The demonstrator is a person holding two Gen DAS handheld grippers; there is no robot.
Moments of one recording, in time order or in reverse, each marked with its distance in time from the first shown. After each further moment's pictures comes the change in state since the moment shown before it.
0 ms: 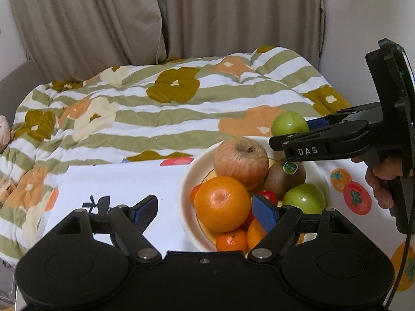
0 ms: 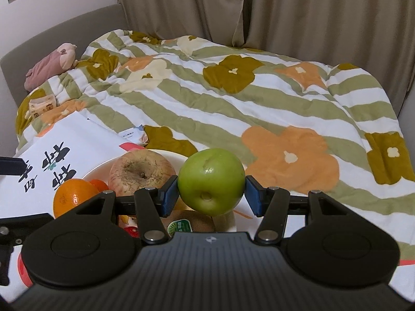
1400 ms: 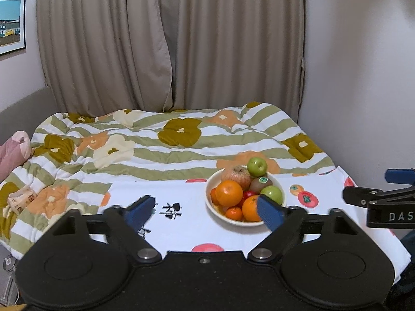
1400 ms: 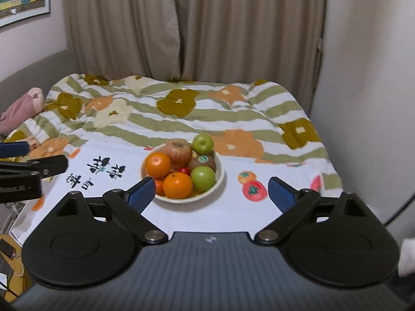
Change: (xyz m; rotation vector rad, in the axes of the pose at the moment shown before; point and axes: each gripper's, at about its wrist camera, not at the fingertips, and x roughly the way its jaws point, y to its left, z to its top) left arm -0.207 0.064 -0.071 -0.040 -0.244 -0.069; right arm -0.298 0.164 -0.078 0.204 -0.128 -0.361
